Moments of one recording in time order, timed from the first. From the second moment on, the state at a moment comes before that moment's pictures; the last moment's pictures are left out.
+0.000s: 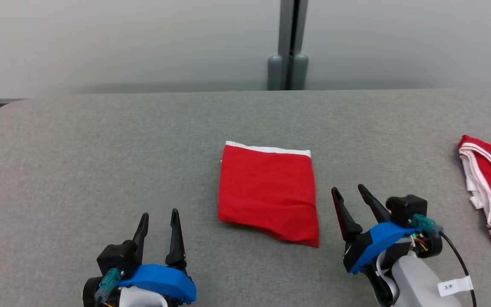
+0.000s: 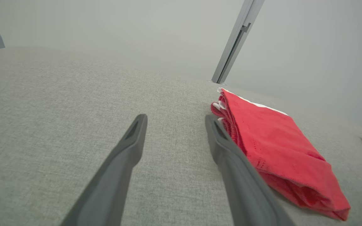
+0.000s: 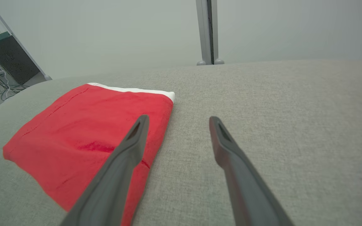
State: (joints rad) left arm -0.11 0.05 -0.26 0.42 -0.41 0.06 -0.26; right arm -0.39 -0.05 0.18 0.72 0.29 0.13 -0.26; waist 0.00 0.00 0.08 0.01
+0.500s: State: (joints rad) left arm -0.15 0.05 -0.31 0.42 -0.46 0.08 -0.26; right arm -0.57 -0.05 0.07 1.06 0.24 0.13 -0.27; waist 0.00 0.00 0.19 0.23
